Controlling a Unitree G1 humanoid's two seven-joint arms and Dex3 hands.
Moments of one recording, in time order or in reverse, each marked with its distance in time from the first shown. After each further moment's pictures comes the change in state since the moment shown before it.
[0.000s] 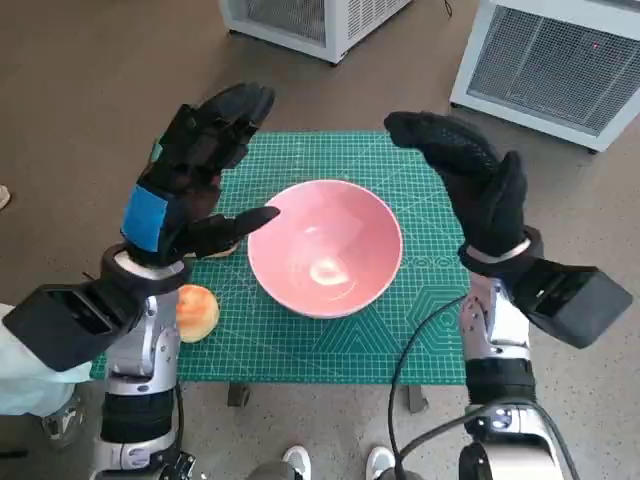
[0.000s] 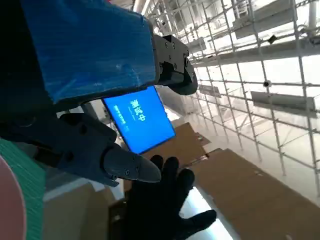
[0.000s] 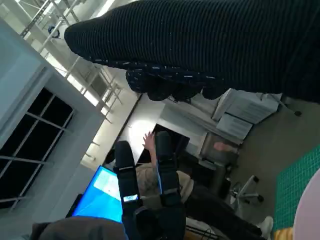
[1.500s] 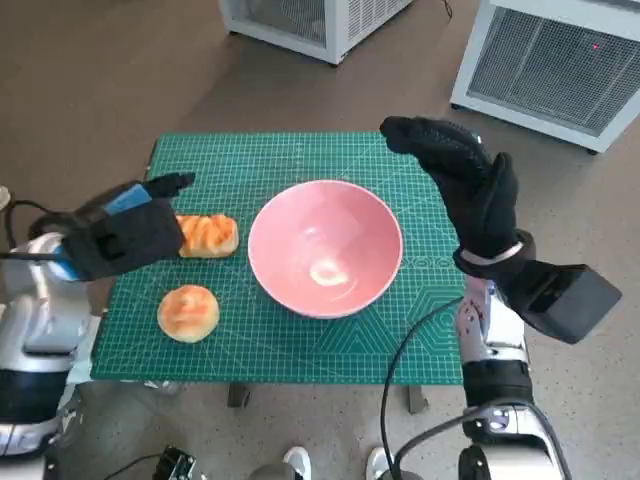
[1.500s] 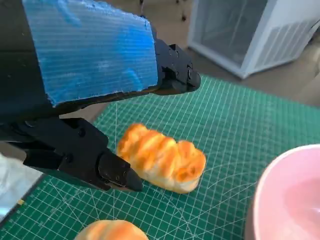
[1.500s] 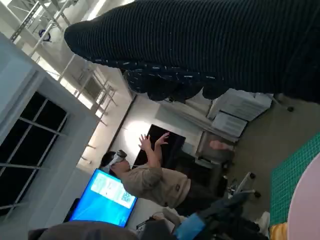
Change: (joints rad) left arm -0.167 0.377 -0.376 0.306 0.571 0.622 -0.160; right arm 0.000 0.002 0.000 0.045 0.000 -0.010 -0.009
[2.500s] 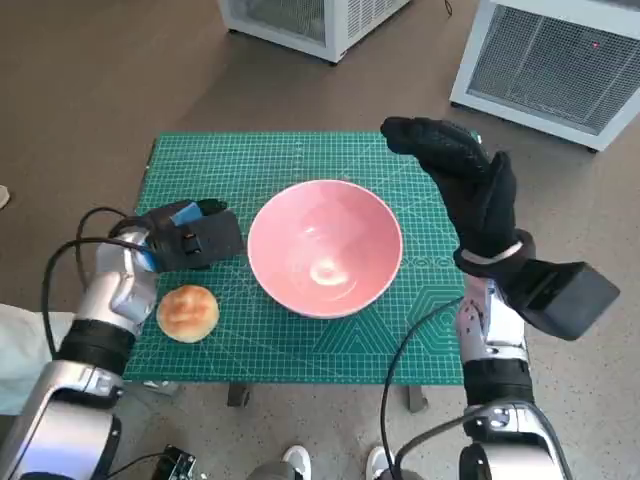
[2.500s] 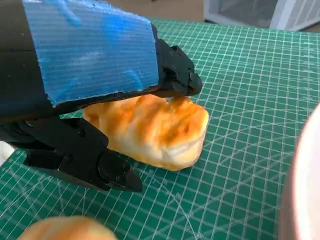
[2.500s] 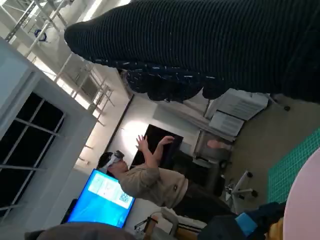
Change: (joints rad) left arm -0.183 -0.183 -0.158 0.588 0.121 -0.227 0.284; right arm -0.002 -0.005 0.000 0.011 0.002 -0.002 0.002
